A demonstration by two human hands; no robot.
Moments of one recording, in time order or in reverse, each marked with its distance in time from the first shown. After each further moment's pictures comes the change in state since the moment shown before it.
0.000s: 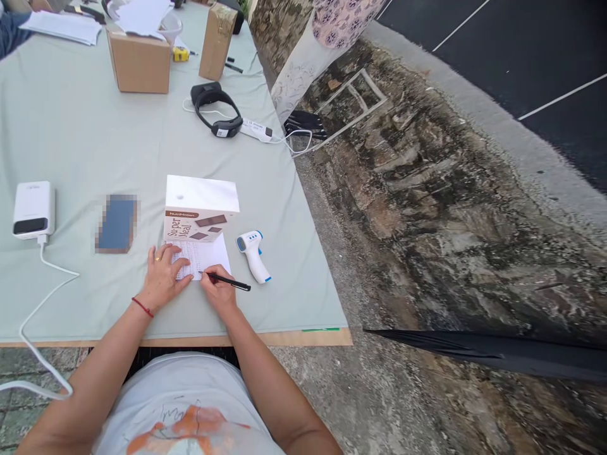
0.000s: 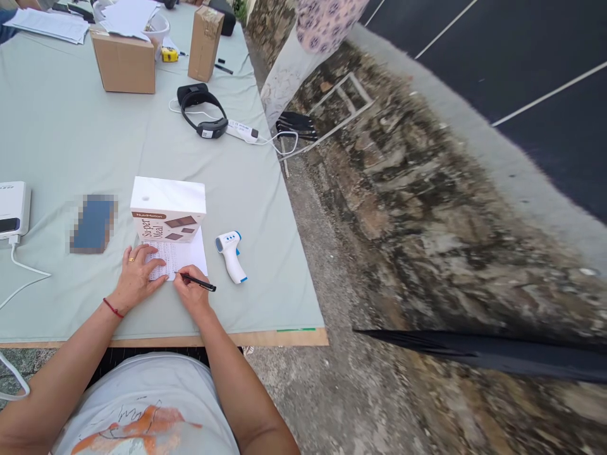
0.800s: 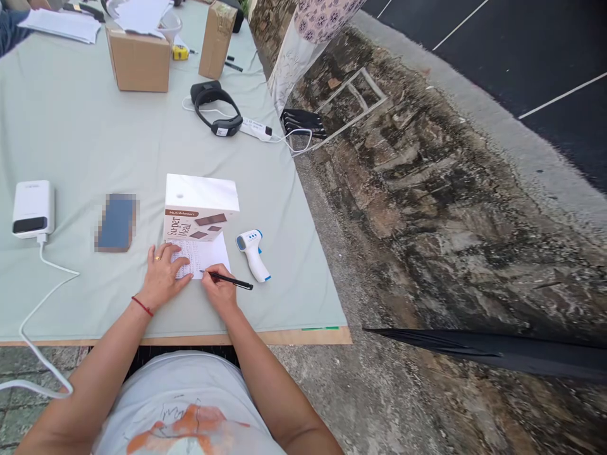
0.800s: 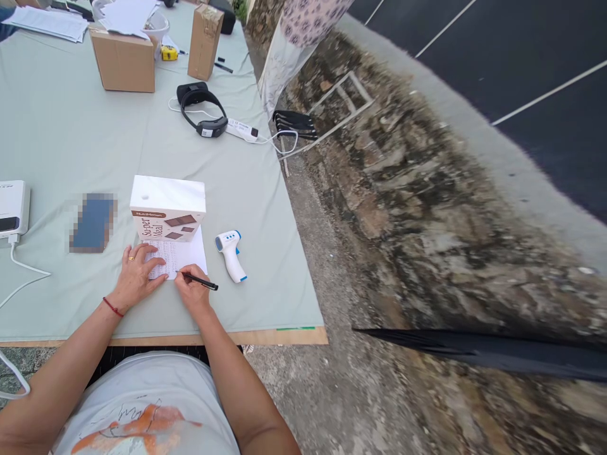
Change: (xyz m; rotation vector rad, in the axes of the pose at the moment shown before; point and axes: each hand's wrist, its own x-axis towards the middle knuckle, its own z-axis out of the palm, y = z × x) left_hand 0.000 0.000 -0.002 -0.022 -0.019 -0.021; right_hand -0.001 0.002 -0.001 0.020 0.018 0.031
